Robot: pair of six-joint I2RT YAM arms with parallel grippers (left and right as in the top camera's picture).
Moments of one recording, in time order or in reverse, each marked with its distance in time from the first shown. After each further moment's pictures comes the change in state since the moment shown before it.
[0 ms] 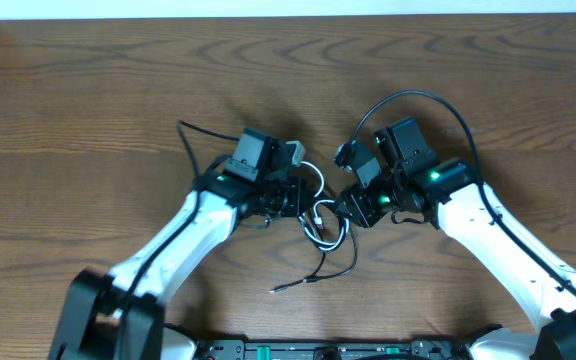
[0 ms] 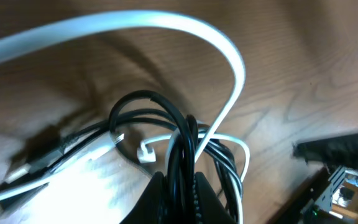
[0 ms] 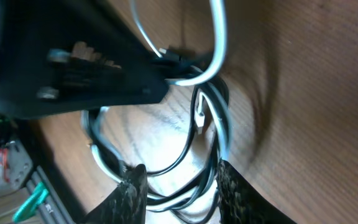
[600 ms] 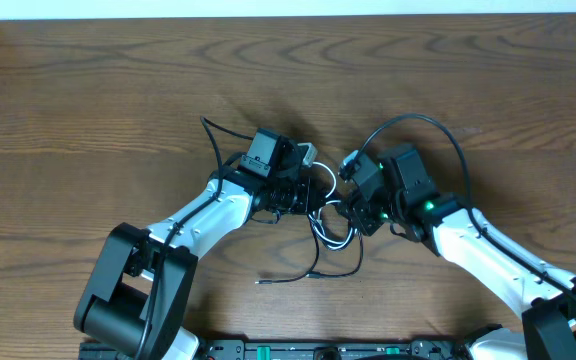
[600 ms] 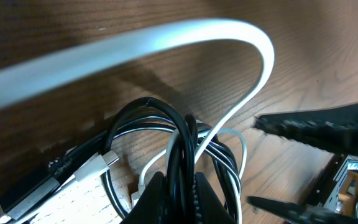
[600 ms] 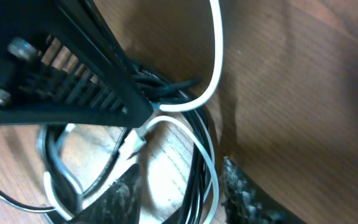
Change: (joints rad) left arm -0.006 0.155 0.000 0.142 0.065 0.026; right arm 0.000 0.000 -0.291 0.457 0.130 -0.029
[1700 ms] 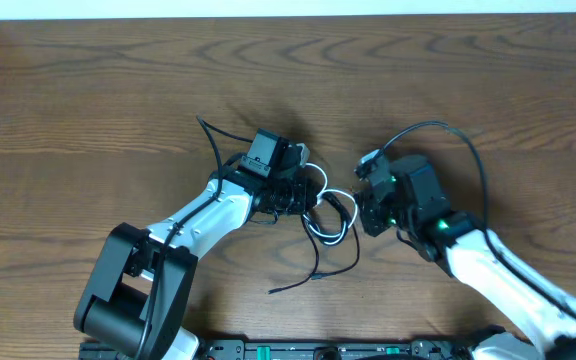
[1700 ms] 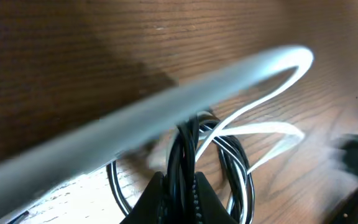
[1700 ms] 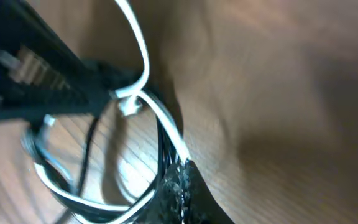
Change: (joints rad) left arm 0.000 0.000 0.000 -0.037 -0.119 -0.035; right arm -0.009 -0.159 -0.092 0.069 0.139 0.164
